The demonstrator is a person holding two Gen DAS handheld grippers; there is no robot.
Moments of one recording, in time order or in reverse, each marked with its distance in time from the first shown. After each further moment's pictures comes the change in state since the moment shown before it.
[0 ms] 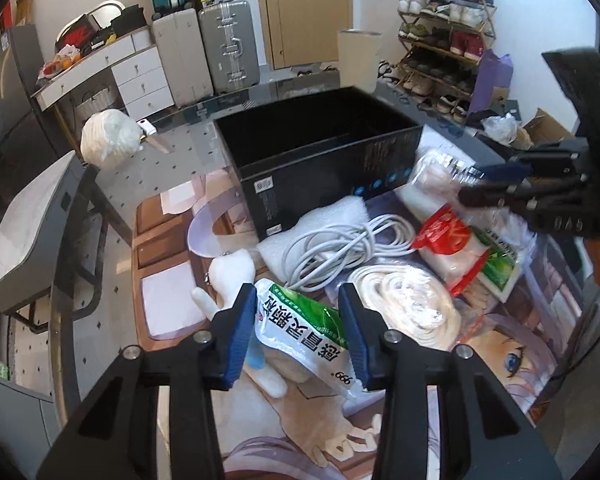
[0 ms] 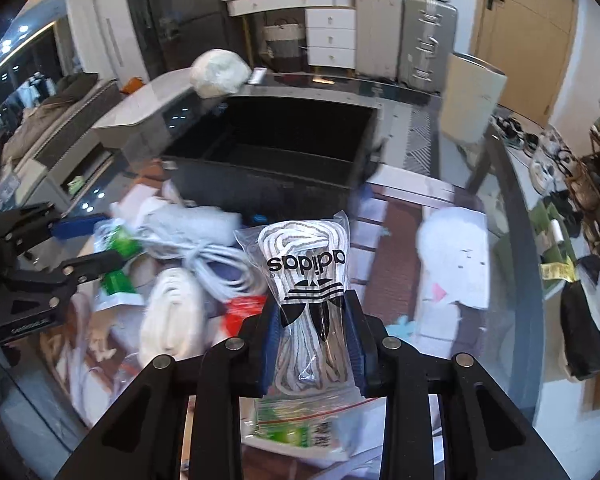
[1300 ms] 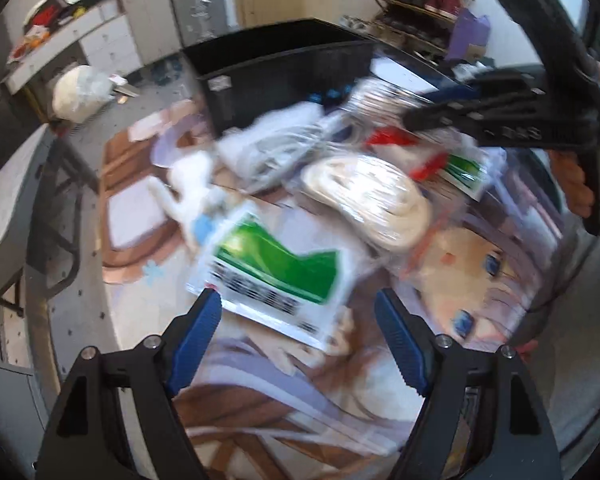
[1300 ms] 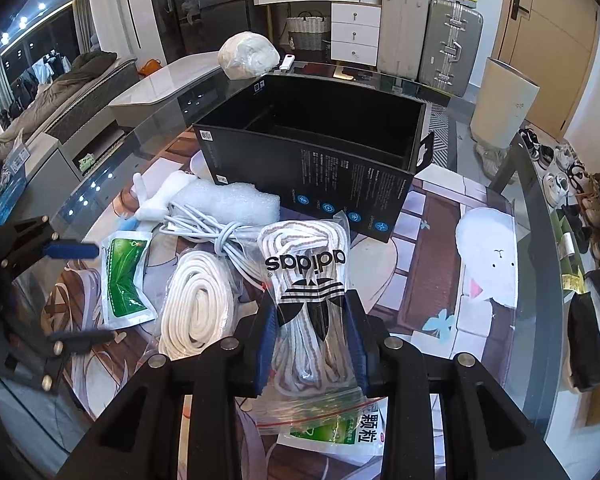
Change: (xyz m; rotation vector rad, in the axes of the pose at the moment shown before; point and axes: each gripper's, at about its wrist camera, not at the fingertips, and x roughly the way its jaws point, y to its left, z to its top) left arm -0.008 -0.011 -0.051 0.038 0.130 -0.062; right arm 0.012 0.024 -0.007 -0.064 0.021 0.010
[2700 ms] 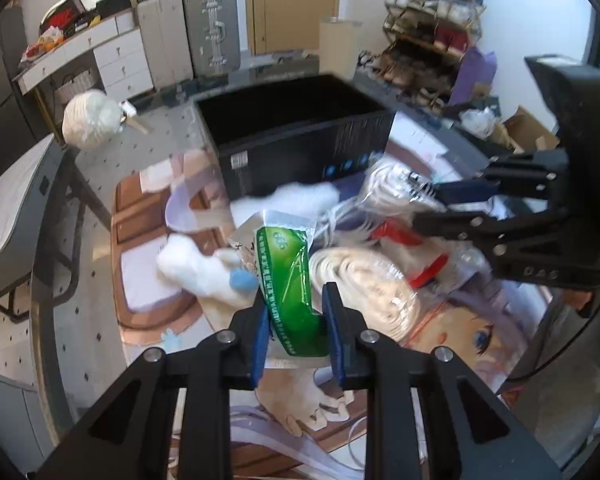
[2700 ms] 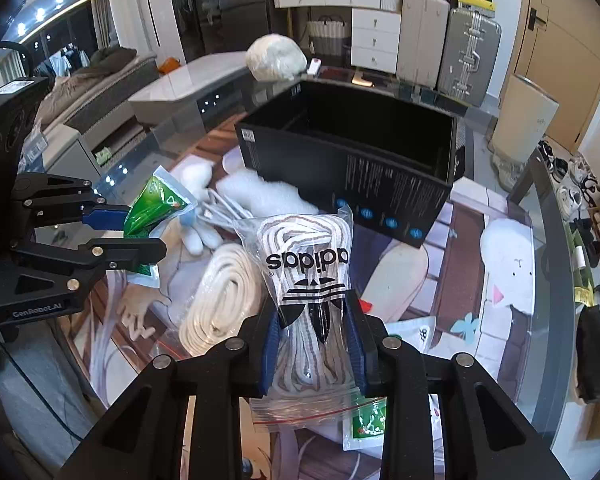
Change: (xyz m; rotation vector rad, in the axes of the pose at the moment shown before) left arm -0.008 0.007 0.041 -0.040 -0.067 -0.032; right arm -0.011 0.023 -0.002 -0.041 -0.031 0.052
